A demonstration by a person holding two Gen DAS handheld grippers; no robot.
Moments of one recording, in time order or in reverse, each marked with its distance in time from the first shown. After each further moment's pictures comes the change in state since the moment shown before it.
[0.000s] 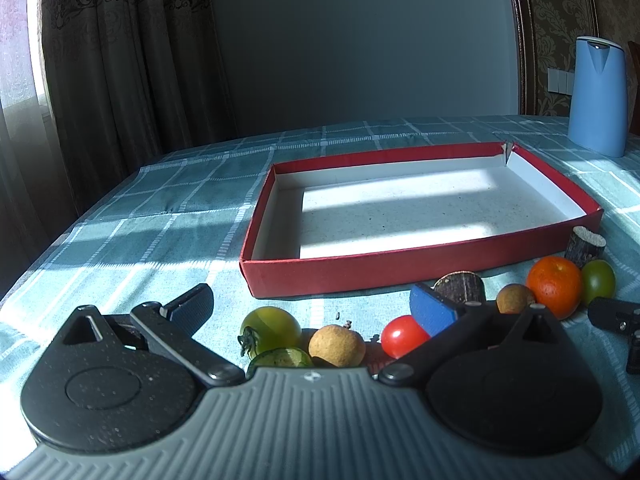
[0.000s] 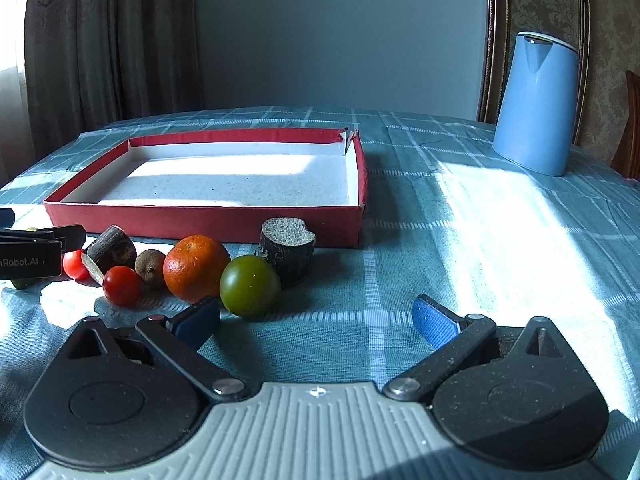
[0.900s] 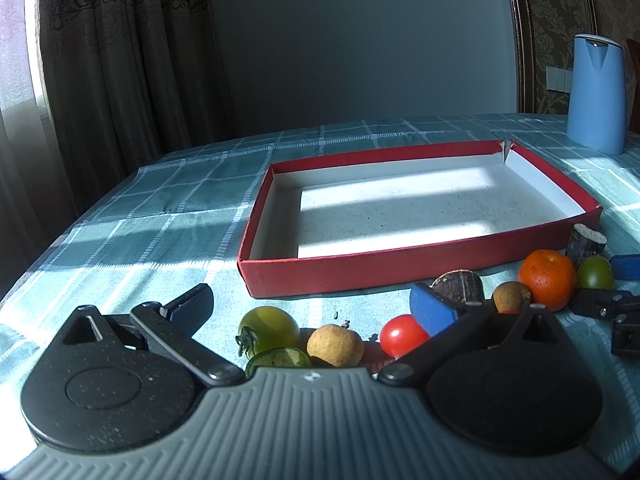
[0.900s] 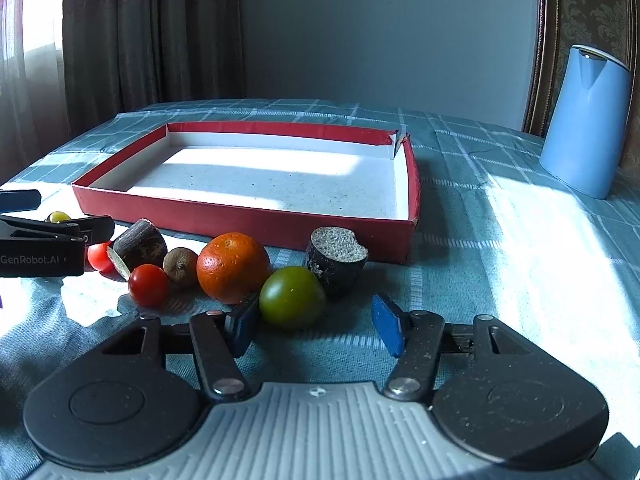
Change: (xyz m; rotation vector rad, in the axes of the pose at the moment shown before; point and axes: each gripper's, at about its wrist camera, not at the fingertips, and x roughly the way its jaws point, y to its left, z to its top) left arm 0.000 -0.001 0.000 0.003 -0.001 0.000; right arm 0.013 0.008 0.007 -0.080 0.015 0.105
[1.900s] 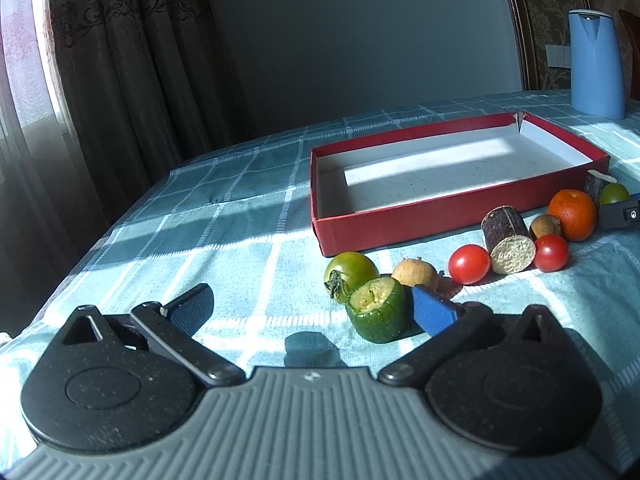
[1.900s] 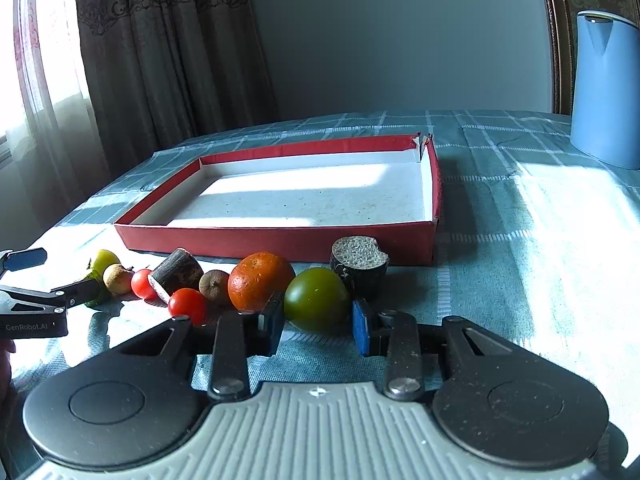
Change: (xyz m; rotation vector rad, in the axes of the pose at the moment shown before) left arm -0.025 0.035 -0.028 0.092 -0.002 0.047; right arm -0.006 -0.023 -0.002 0.117 -0.049 0.175
